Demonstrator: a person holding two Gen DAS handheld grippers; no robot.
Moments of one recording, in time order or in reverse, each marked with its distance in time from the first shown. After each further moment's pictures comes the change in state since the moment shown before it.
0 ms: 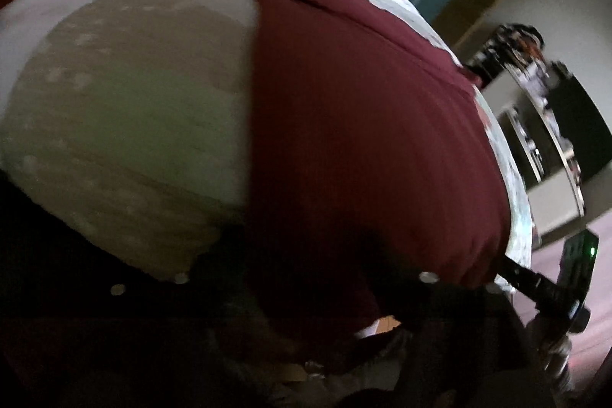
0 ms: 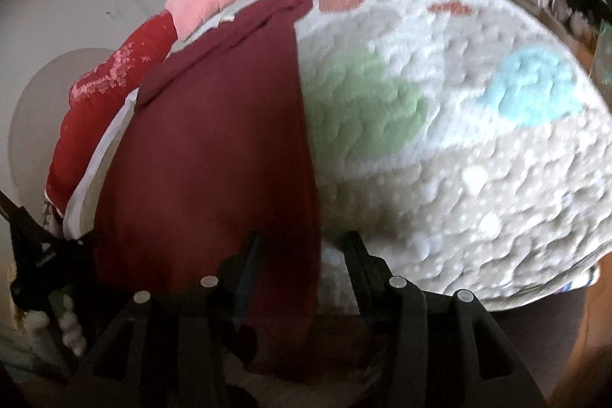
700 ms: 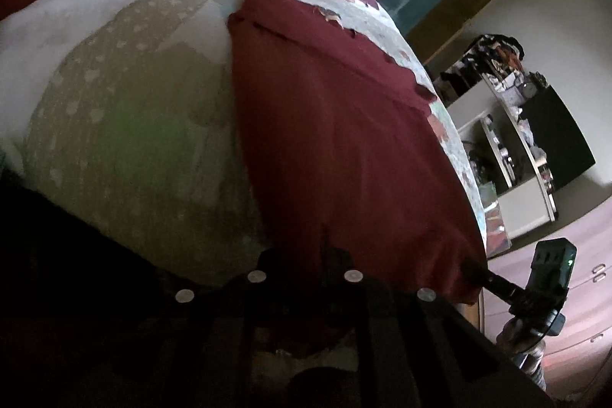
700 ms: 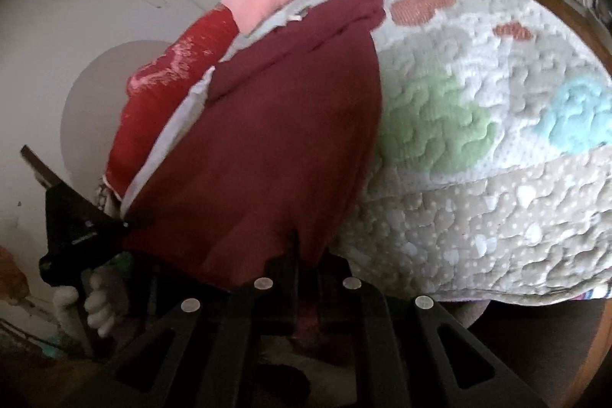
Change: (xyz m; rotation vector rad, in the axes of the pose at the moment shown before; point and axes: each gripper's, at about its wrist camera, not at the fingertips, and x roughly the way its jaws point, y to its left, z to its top) left arm -0.061 -0.018 0.005 -0.040 0.009 -0.088; right arm -0.037 0.029 0.007 -0.066 0.016 0.214
